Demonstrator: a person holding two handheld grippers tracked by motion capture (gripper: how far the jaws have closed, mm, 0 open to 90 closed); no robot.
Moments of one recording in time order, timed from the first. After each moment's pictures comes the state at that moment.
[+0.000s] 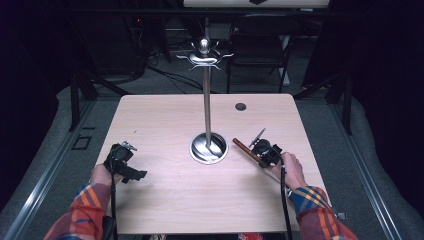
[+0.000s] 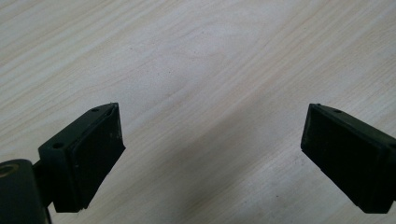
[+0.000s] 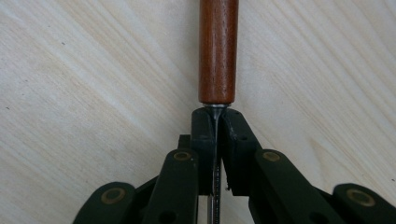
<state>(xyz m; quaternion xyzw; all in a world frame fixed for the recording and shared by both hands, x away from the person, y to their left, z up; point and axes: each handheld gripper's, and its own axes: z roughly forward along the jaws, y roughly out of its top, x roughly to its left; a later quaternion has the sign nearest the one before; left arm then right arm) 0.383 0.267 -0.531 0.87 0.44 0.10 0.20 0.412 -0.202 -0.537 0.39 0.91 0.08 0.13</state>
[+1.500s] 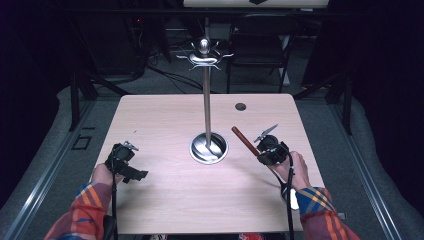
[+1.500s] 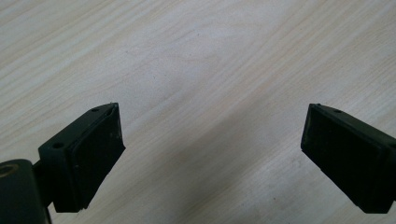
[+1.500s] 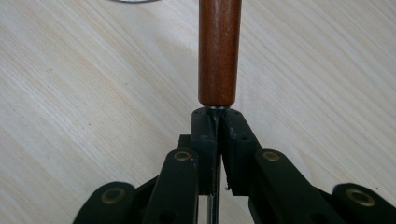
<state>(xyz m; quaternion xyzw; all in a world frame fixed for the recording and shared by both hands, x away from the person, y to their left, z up) 0.384 0.264 -0.531 0.87 0.43 0.10 0.20 0.392 -0.212 -0.497 0.39 0.90 0.18 0.13</state>
